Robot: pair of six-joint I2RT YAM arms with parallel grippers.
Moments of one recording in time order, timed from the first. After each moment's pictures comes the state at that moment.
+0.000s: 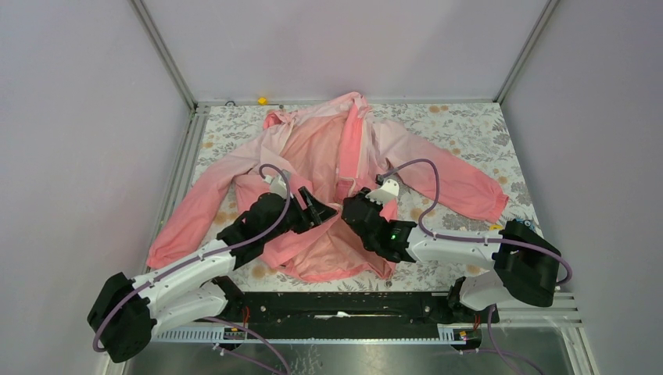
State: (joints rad) left arm -0.75 0.95 0.48 0.06 0.03 -1.05; right arm 1.10 1.42 0.75 0.10 0.82 1.11
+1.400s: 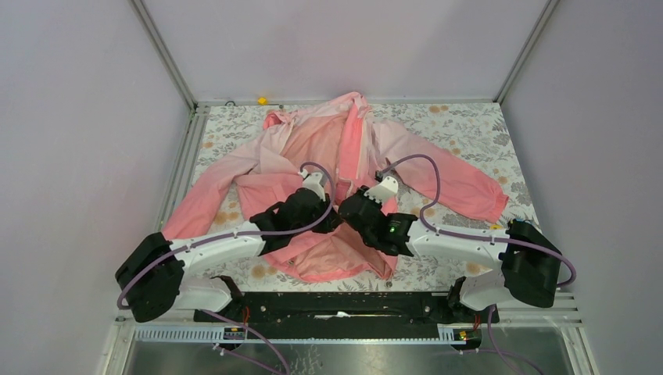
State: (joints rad) left arm -0.87 1.26 0.64 0.05 -0.03 -0.74; right arm 1.10 1.41 0.85 -0.13 0.74 1.23
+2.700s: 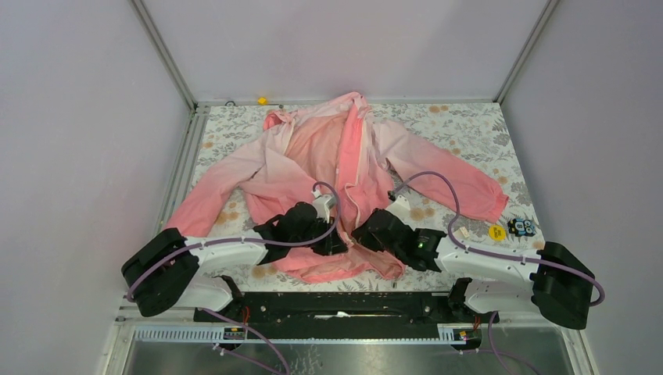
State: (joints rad) left arm -0.91 1.31 0.50 0.19 0.27 -0.71; right arm 1.06 1.17 0.58 -0.14 0.38 1.31
